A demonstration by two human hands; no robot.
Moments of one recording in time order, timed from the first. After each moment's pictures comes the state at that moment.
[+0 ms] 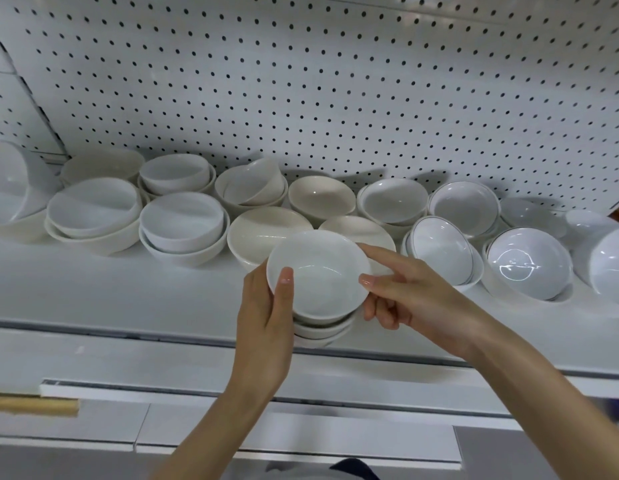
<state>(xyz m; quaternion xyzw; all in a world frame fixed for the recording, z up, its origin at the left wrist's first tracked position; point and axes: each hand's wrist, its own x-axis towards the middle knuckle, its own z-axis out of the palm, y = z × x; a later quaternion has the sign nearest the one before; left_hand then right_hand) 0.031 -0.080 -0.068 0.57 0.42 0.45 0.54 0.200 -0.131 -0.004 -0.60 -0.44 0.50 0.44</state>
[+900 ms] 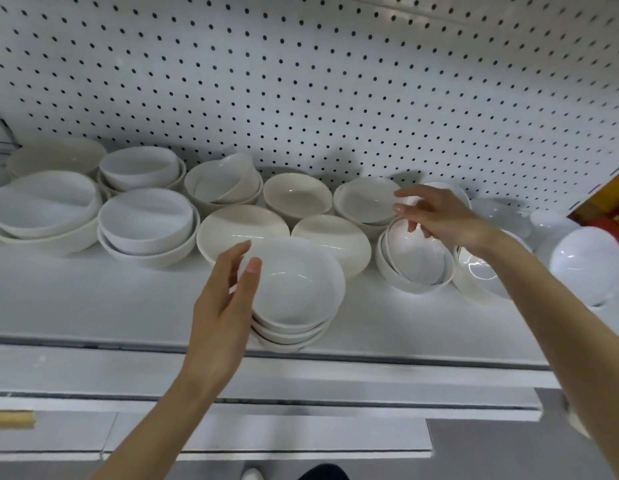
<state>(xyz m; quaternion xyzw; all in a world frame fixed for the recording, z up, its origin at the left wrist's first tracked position) 0.025 -0.060 -0.062 0.57 0.41 0.45 0.55 0.335 -0.075 0.004 -0.79 -0.50 0.21 0.28</state>
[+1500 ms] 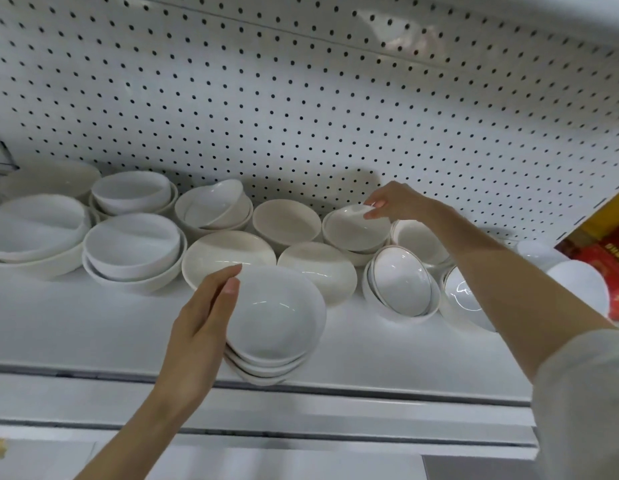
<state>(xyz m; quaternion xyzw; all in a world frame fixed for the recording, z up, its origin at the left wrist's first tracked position) 0.026 -0.050 -0.057 0.57 0.41 0.44 0.55 0.396 0.037 -0.001 -0.80 -0.57 0.14 0.09</state>
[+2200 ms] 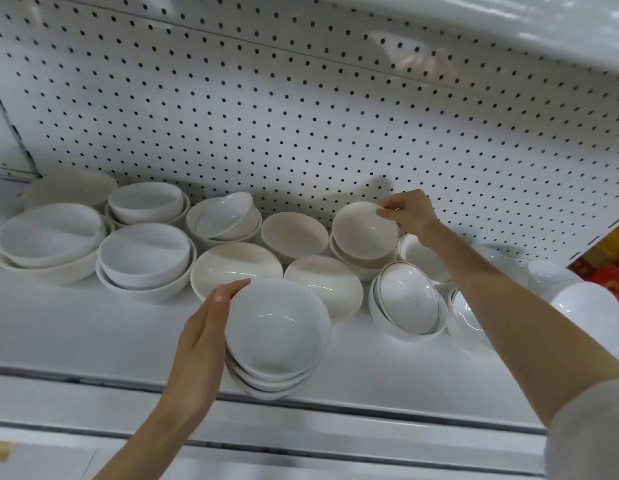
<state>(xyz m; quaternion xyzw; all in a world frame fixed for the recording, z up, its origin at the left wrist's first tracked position) 0.028 -0.051 -0.058 0.56 0.40 0.45 0.57 0.395 0.029 -0.008 -0.78 -0.50 0.12 0.36</state>
